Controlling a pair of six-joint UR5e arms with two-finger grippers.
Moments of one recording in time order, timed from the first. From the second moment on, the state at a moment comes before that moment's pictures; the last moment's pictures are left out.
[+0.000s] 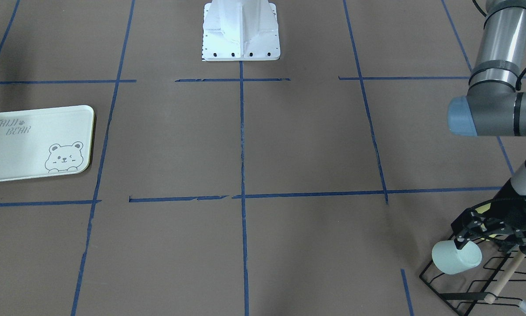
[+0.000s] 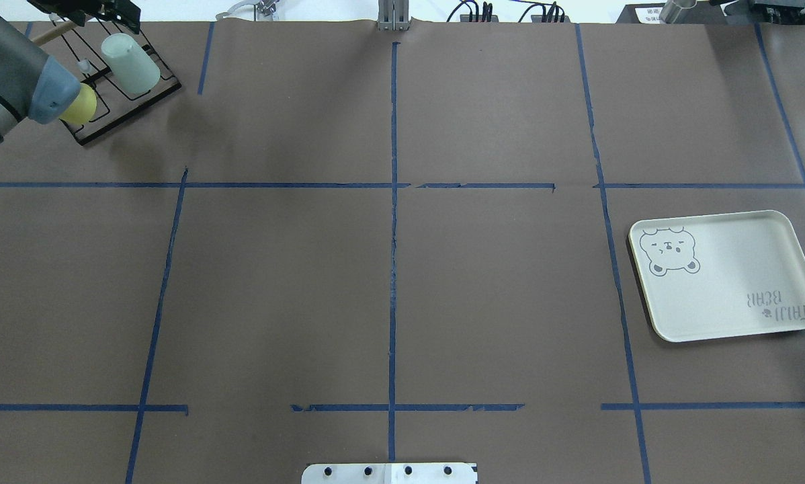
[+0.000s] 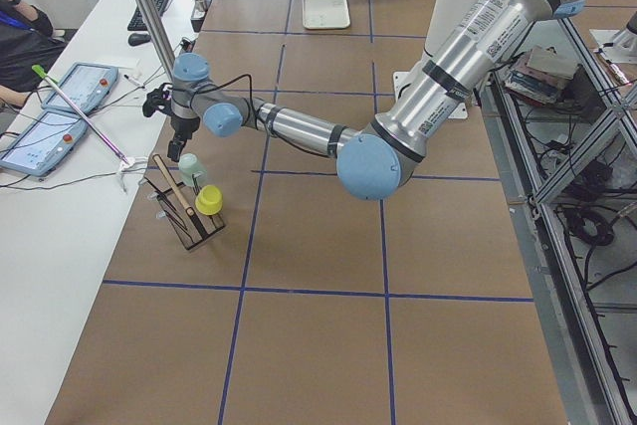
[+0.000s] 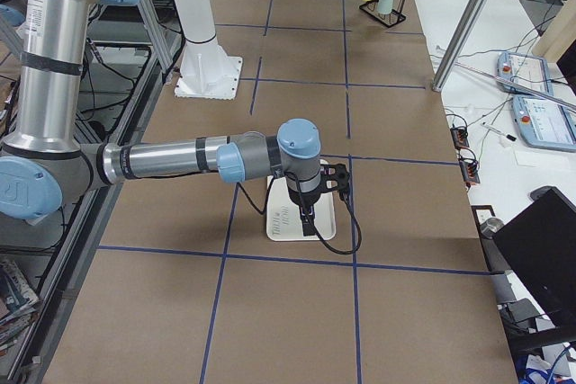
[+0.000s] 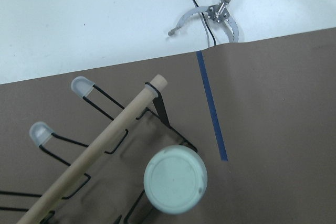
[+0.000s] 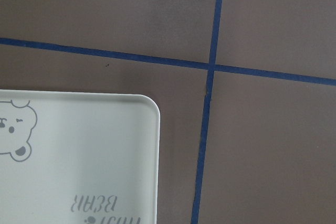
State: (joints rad) left arm -1.17 -2.24 -1.12 -2.09 -2.04 -0.62; right arm 1.49 -1.77 1.90 -1.49 2.28 0.10
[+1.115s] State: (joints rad) left arm -1.13 -2.25 -1.03 -2.14 -2.04 -0.66; right arm 1.49 -1.77 1.90 -1.49 2.31 0.10
